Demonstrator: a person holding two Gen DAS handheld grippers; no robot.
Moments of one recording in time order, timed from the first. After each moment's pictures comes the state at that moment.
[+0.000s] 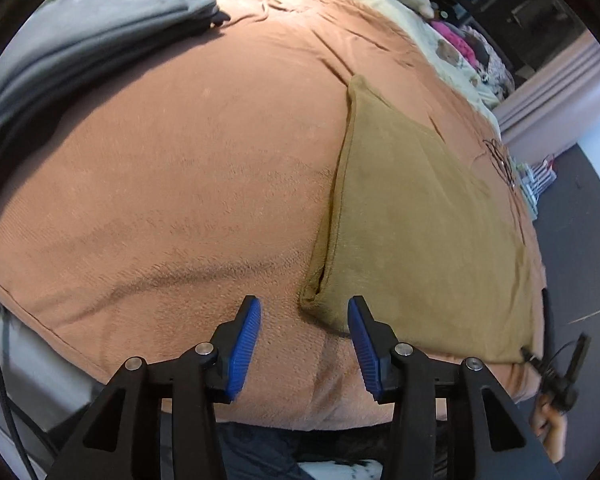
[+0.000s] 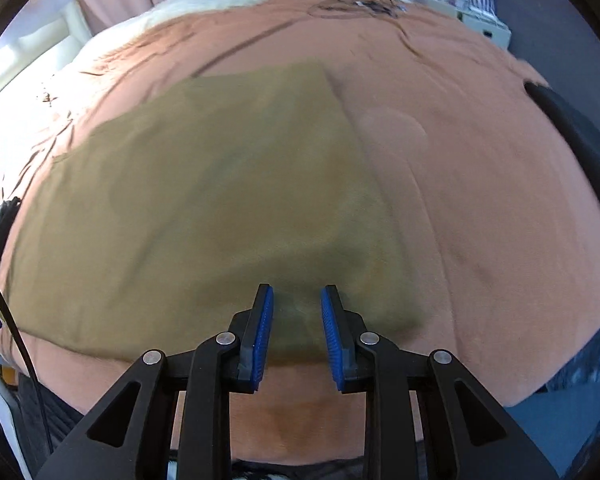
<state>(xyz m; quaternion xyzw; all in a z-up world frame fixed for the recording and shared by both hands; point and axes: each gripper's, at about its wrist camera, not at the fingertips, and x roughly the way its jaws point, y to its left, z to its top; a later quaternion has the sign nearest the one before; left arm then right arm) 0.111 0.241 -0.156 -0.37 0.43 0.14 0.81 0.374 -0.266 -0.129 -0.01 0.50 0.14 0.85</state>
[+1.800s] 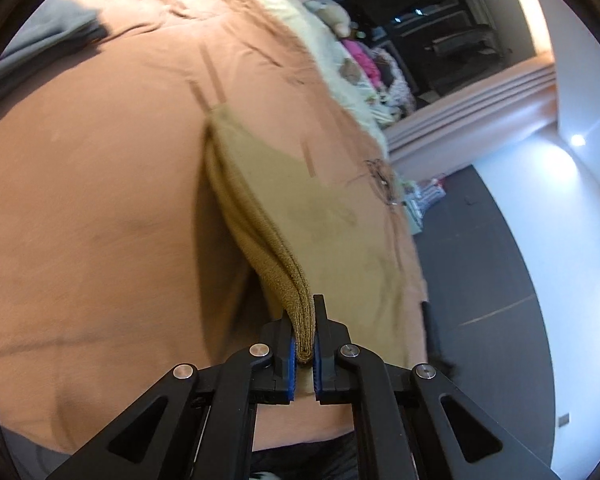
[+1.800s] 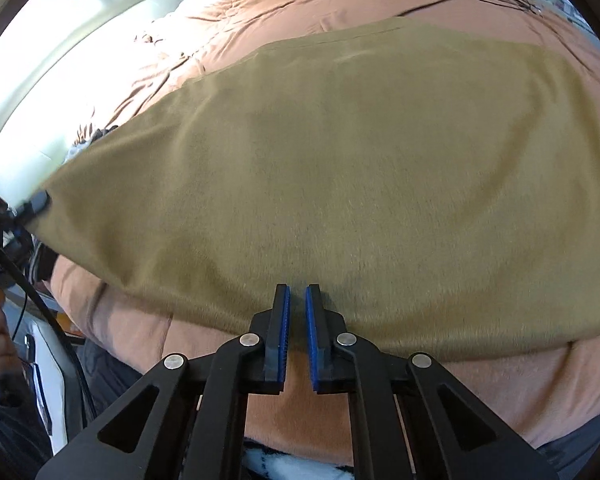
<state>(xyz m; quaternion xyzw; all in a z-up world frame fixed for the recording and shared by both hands) 0.149 0.229 -0.095 -0.46 0.33 -0.05 0.83 0.345 -0.098 -0.155 0.00 0.52 0.32 0.79</state>
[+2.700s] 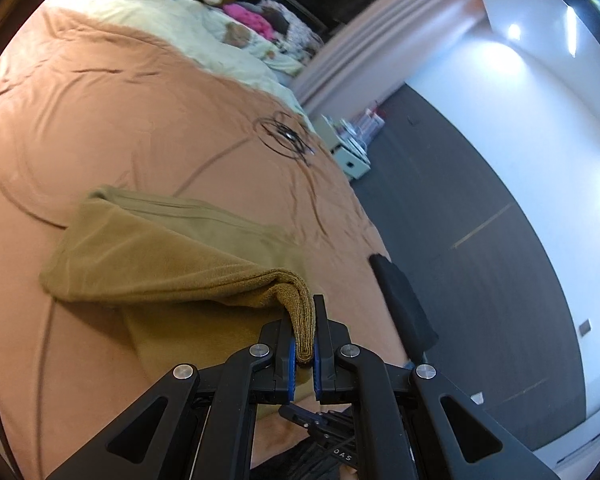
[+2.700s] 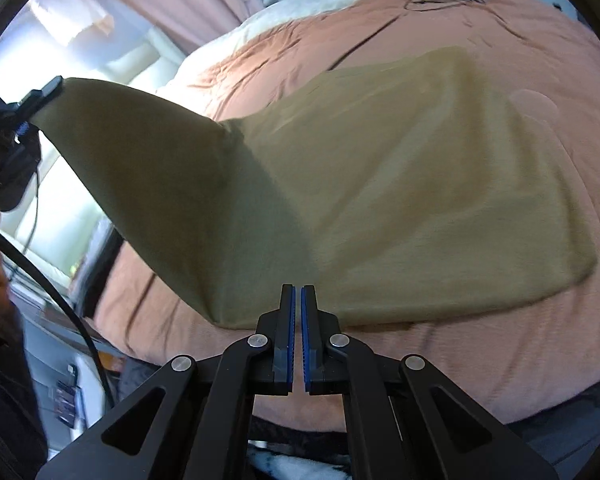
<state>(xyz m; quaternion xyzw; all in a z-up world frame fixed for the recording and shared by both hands) 0.279 0.054 0.020 -0.32 0.36 -0.17 0.86 0.352 -0.227 -0.135 0.12 0.47 0.33 0.81</state>
